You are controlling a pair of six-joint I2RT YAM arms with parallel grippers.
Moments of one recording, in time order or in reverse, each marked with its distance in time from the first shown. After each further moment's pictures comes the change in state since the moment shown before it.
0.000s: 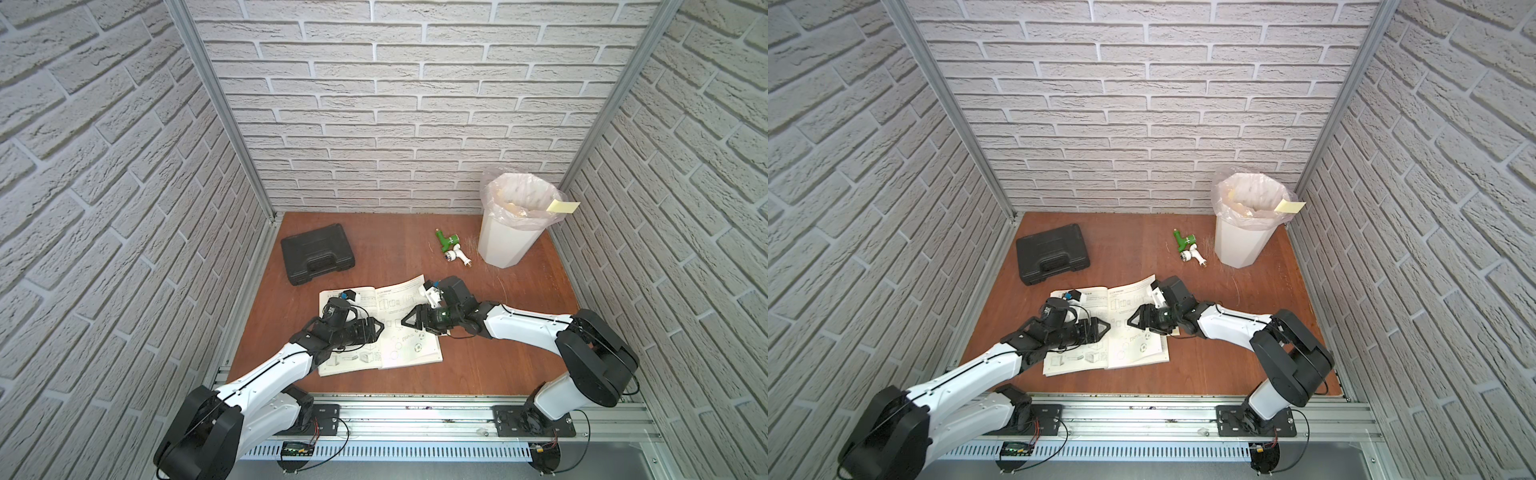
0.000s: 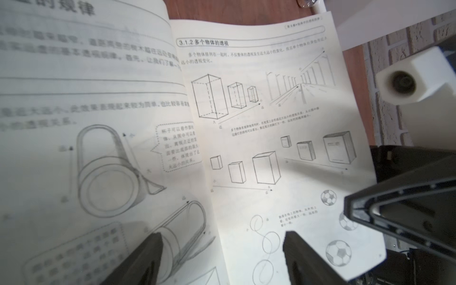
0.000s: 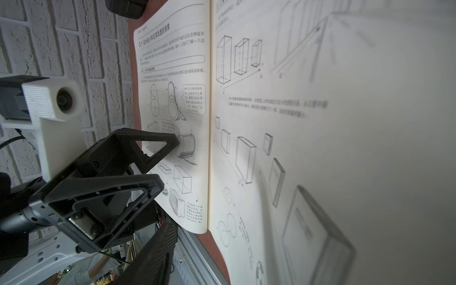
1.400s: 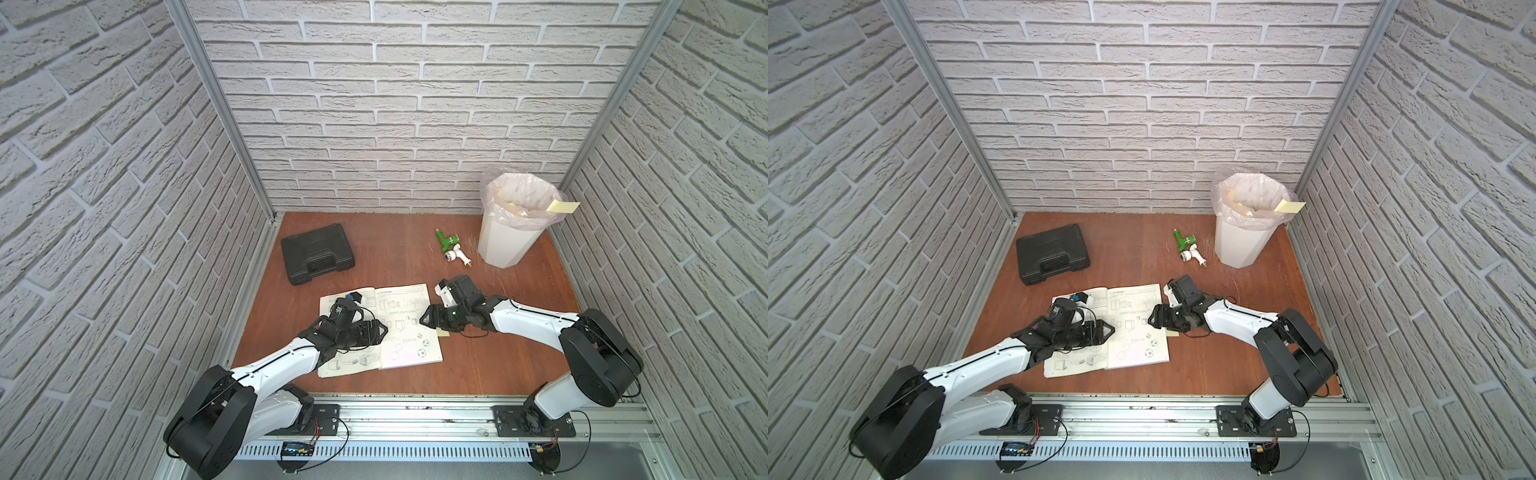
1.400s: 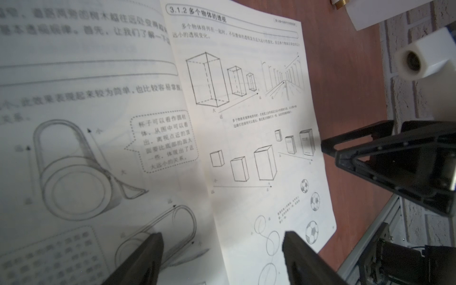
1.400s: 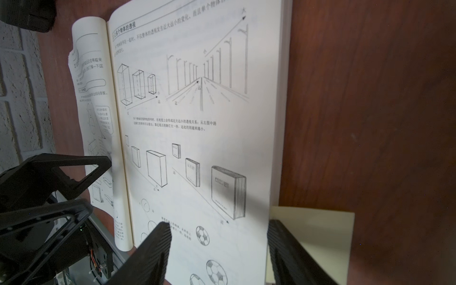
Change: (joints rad) left arm -0.057 0.153 0.003 0.093 -0.005 -0.003; right arm -0.110 -0.016 -0.004 -0.237 0.187 -0.188
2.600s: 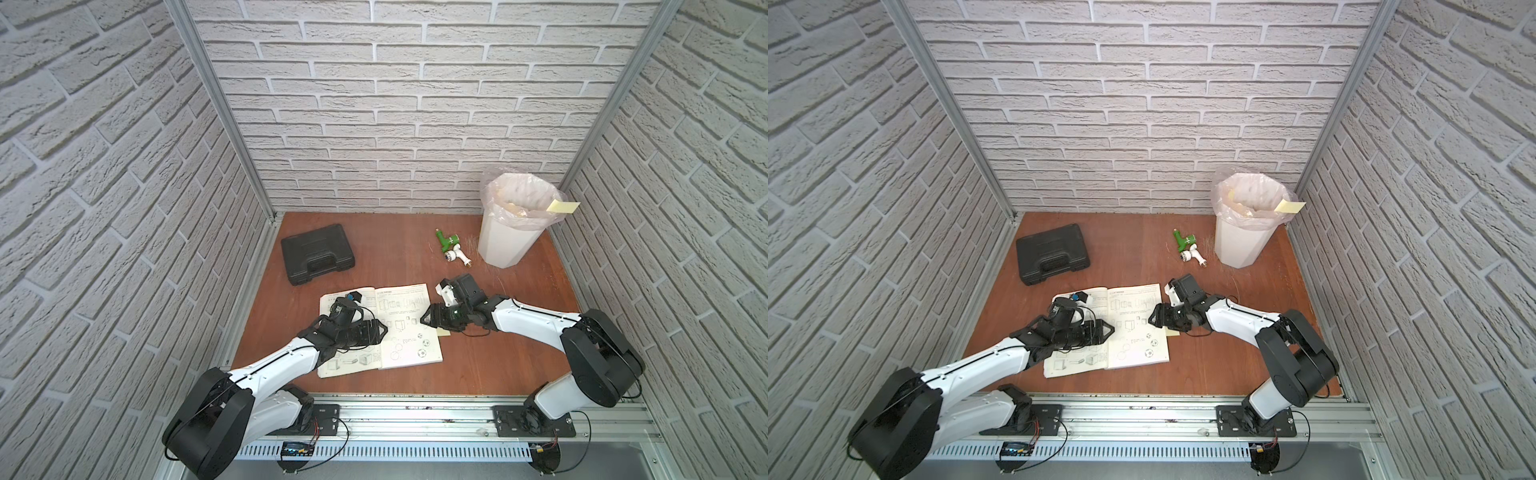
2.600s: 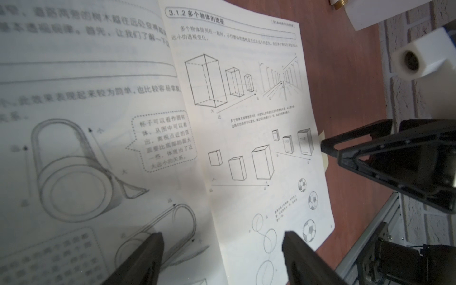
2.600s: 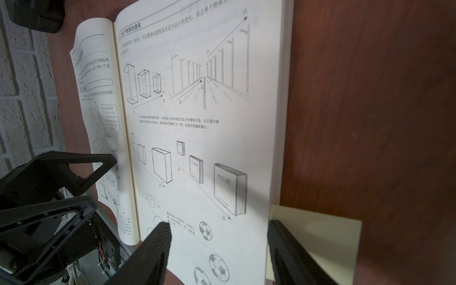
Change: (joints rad) left arm 0.000 -0.015 0.011 -0.028 -0.001 0.001; right arm -0.019 -0.004 0.000 0.007 -0.047 -0.003
